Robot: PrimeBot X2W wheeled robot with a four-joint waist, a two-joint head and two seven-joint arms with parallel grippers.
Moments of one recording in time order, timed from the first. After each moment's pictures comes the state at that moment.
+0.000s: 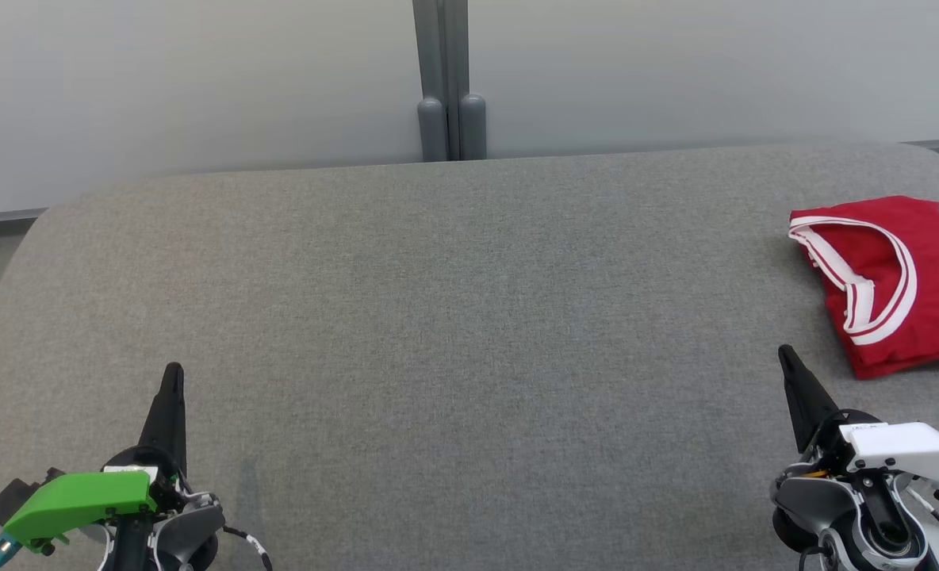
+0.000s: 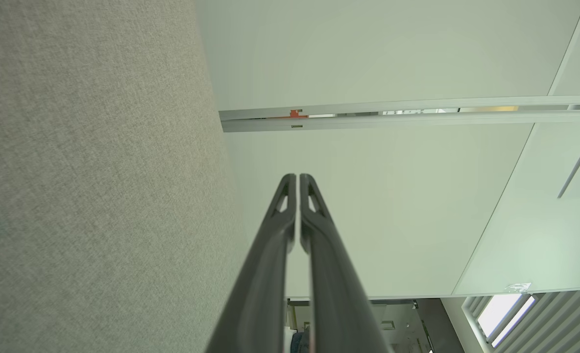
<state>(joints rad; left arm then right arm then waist) -0.10 0.05 0.11 0.25 -1.61 -0.13 0.11 -0.11 -0.05 -0.11 0.25 1.61 0.13 0.11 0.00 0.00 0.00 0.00</state>
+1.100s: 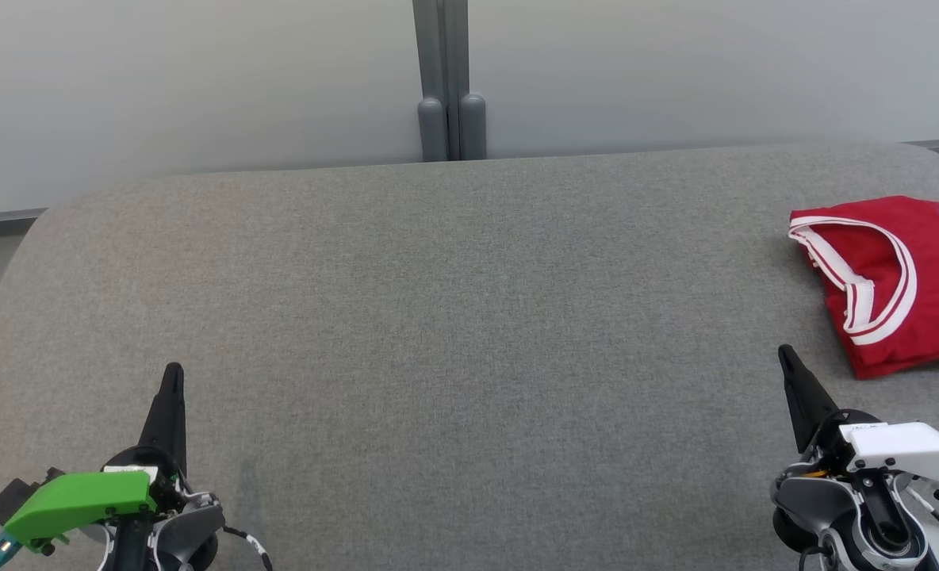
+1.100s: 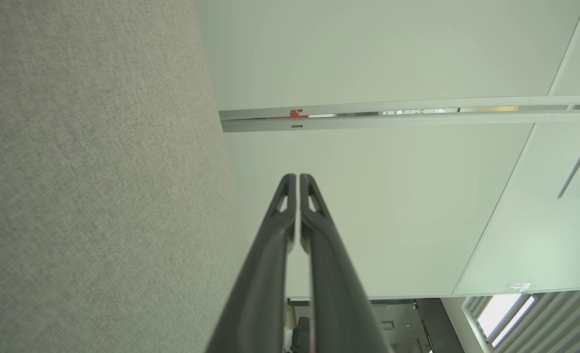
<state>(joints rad) -0.10 0.05 0.11 0.25 -1.61 -0.13 0.11 -0.11 -0.05 -0.11 0.25 1.61 0.13 0.11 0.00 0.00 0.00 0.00</state>
